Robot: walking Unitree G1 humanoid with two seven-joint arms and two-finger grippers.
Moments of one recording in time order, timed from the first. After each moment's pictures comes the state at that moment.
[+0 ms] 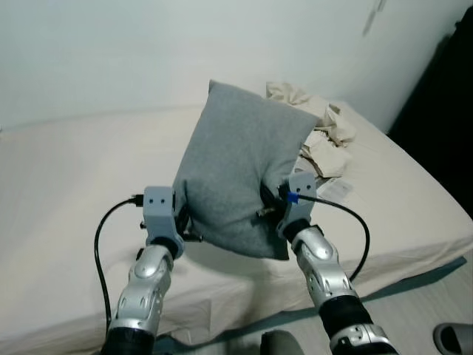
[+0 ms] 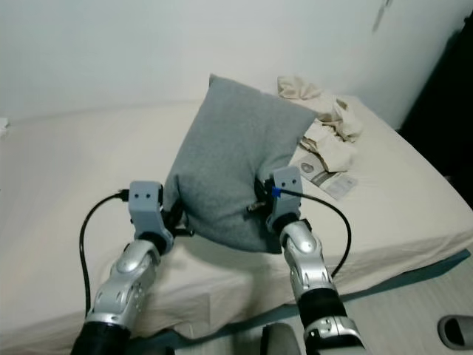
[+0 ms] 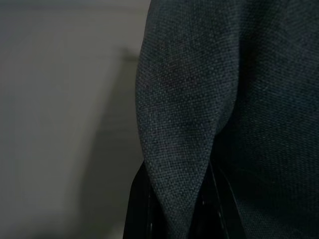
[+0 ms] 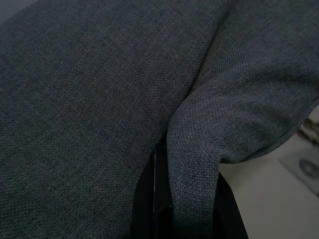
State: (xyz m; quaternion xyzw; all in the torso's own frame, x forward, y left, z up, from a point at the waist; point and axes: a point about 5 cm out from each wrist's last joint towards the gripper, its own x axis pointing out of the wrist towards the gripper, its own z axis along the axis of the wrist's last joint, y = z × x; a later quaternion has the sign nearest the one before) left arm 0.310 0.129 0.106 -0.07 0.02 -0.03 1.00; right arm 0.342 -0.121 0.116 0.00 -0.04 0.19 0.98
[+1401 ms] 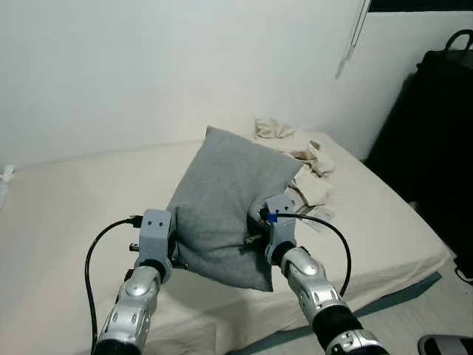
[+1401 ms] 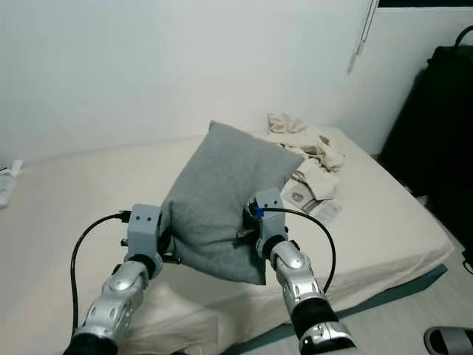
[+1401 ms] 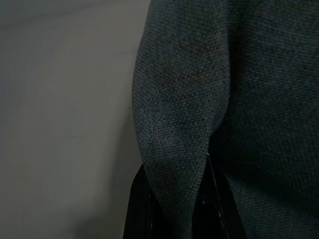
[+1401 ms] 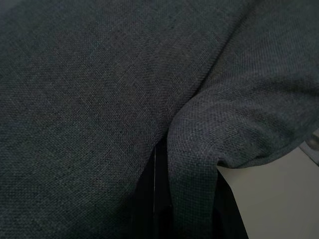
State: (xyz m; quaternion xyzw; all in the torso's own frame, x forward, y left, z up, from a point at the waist) left arm 0.295 0.155 0.058 0.03 0.12 -0.01 0.99; right arm 0.328 -0.107 0.065 -0.01 0.09 0.22 0.97
